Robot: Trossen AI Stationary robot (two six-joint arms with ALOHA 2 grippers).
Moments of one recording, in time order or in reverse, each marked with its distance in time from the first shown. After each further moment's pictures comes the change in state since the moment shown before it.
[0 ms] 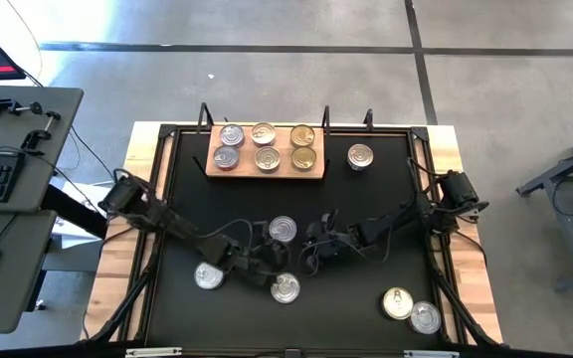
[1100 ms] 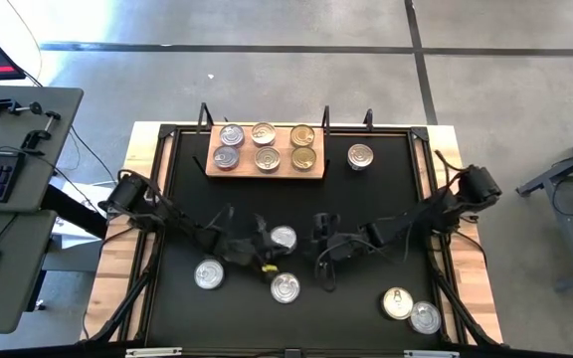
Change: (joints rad) left arm 0.069 0.024 -0.277 0.646 0.242 -0.167; right arm 0.067 -0.181 0.021 -0.051 0.025 -0.640
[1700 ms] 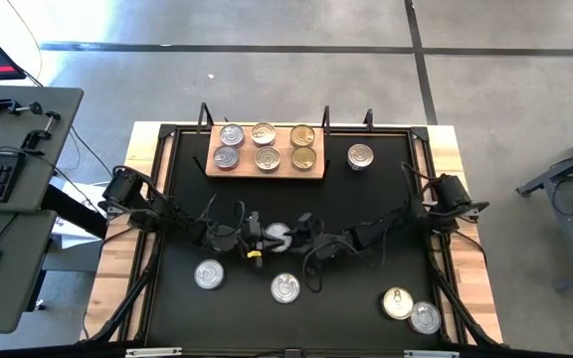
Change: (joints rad) left arm 0.053 -0.059 -0.182 0.376 0.096 -0.029; right arm -0.046 0.237 0.055 0.245 0.063 -0.454
